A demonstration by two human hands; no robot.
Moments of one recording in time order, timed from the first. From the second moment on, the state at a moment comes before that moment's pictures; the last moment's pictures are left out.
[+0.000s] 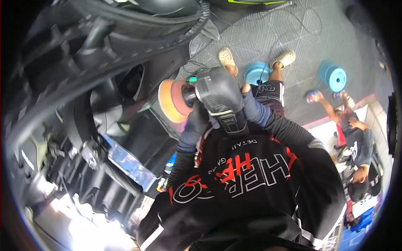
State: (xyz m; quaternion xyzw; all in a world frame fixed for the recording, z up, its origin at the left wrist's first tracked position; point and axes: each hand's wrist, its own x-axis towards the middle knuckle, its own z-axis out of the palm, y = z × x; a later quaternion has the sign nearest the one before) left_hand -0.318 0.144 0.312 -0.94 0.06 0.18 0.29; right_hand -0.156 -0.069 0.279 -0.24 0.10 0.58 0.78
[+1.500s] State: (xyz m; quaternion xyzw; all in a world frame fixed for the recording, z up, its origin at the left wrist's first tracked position) left_hand -0.147 -0.033 0.395 -0.76 0.11 0.20 -0.62; right_hand -0.034 -0.261 0.223 -0.20 0.19 0.55 0.79
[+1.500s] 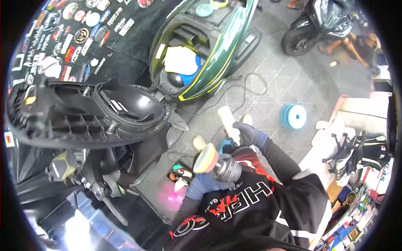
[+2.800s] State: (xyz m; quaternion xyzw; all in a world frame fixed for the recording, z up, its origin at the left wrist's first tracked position) left_hand -0.102 -0.102 0.481 -0.85 0.34 0.21 -0.34; right_hand -0.025 -0.319 0.520 -0.64 -0.10 0.11 0.75
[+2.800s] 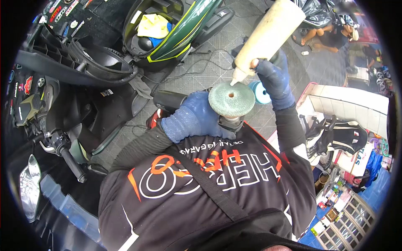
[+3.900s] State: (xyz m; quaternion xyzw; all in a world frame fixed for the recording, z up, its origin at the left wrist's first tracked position) left_hand -0.106 -0.092 0.474 -0.87 0.32 0.16 -0.35; right_hand -0.022 -0.327 0.531 -0.69 -0.14 0.13 0.70
